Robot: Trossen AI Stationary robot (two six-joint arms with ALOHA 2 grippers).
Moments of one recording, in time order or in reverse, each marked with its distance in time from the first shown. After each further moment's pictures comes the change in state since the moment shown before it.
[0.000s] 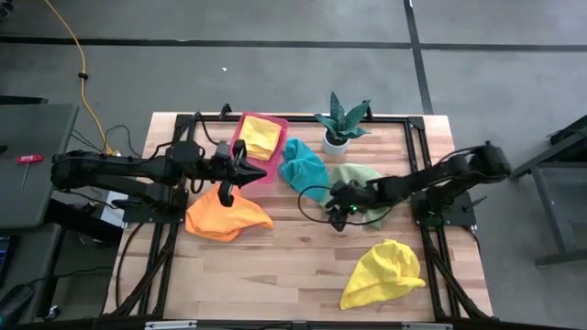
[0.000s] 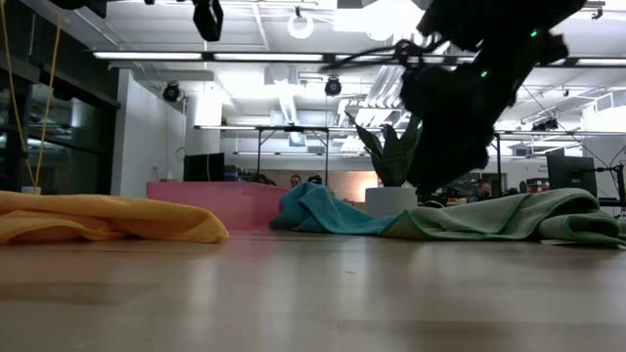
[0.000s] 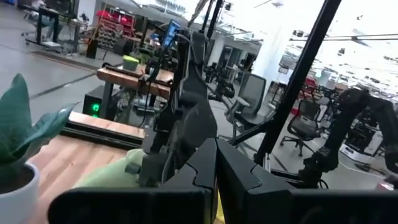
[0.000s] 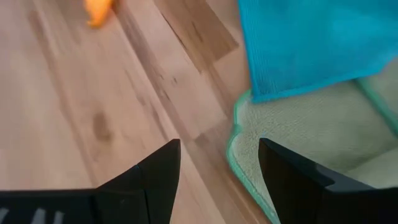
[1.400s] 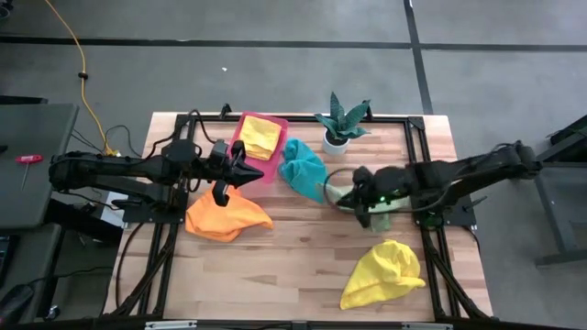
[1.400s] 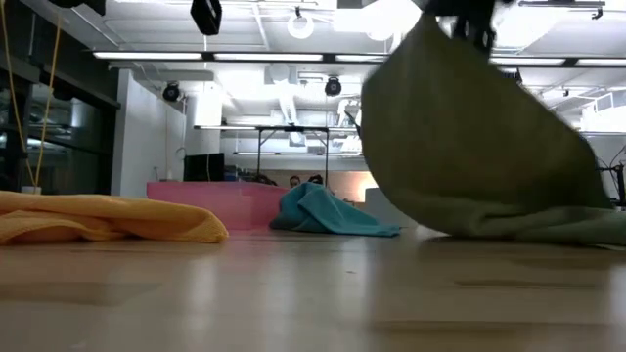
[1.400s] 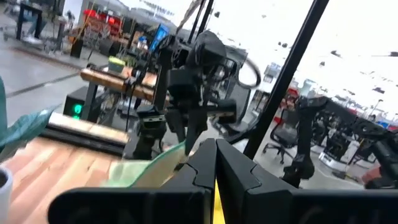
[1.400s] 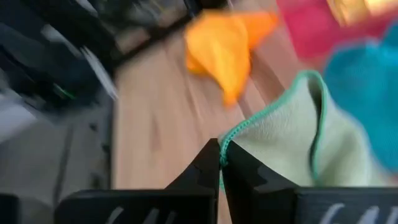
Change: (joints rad) left arm 0.000 -0.020 0.001 0.027 0.049 -0.067; right arm 0.063 -0.437 0.152 -0.149 -0.072 -0.059
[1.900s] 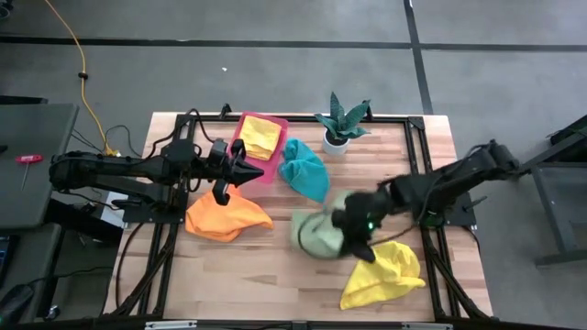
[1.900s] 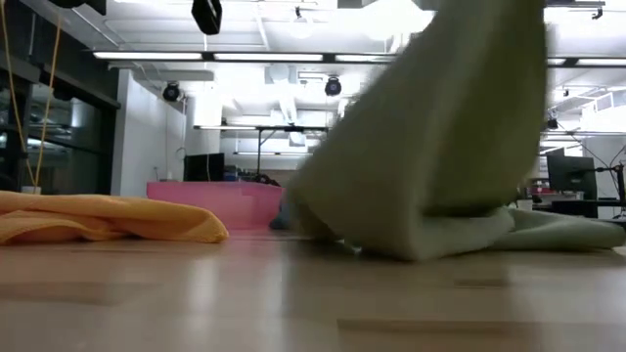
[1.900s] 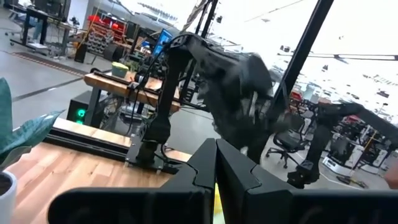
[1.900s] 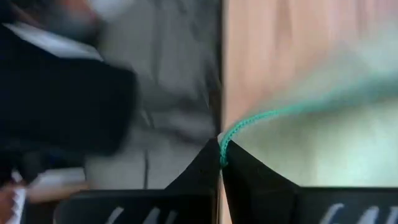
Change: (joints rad) left arm -0.001 0.005 0.000 0.011 -0.019 0.002; right arm 0.161 0.338 0.265 -0.234 -0.528 0.076
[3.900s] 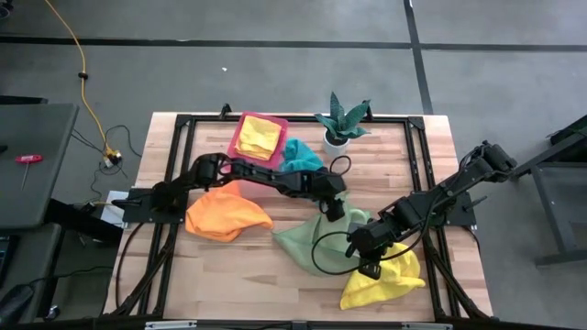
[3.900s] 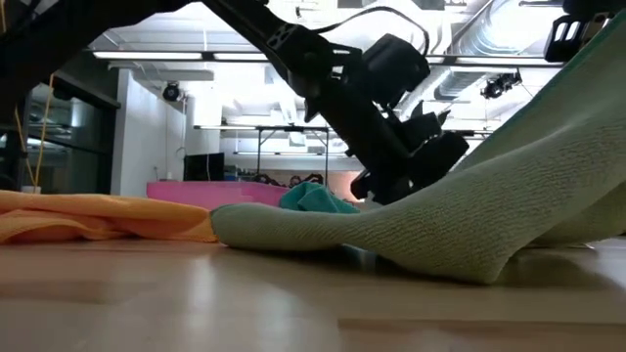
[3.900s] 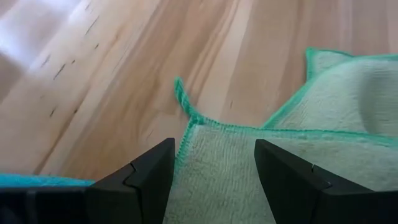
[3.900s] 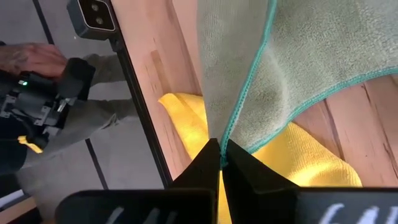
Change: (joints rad) left arm -0.034 1.433 1.084 -0.581 -0.310 0.140; right arm 0.164 0.026 -0.049 -0.227 0.240 0.242
